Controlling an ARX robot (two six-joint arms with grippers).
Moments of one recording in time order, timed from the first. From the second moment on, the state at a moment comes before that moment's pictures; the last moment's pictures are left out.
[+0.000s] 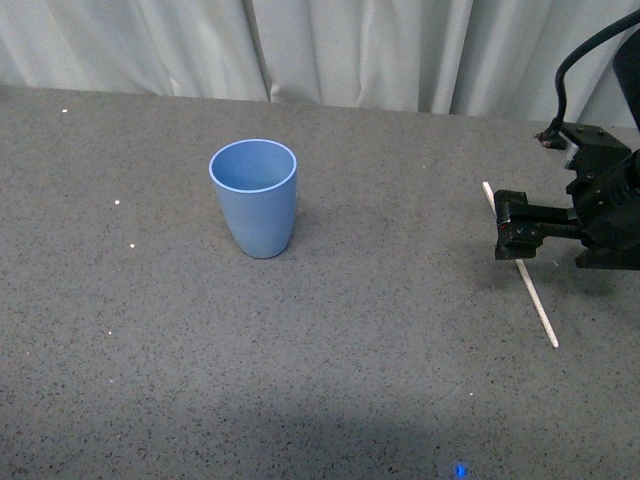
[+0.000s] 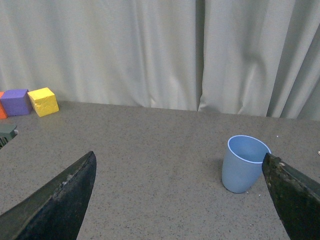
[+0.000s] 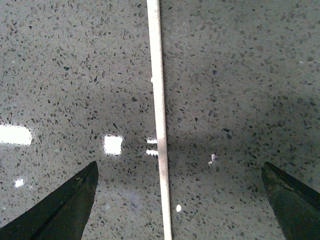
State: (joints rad) left arm 0.00 0.00 0.02 0.00 0.00 0.00; right arm 0.10 2.16 1.15 -0.19 -0.06 0.12
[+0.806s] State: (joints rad) left arm 0.00 0.00 0.02 0.00 0.00 0.00; right arm 0.14 2.14 1.10 -0.06 -0.05 0.22
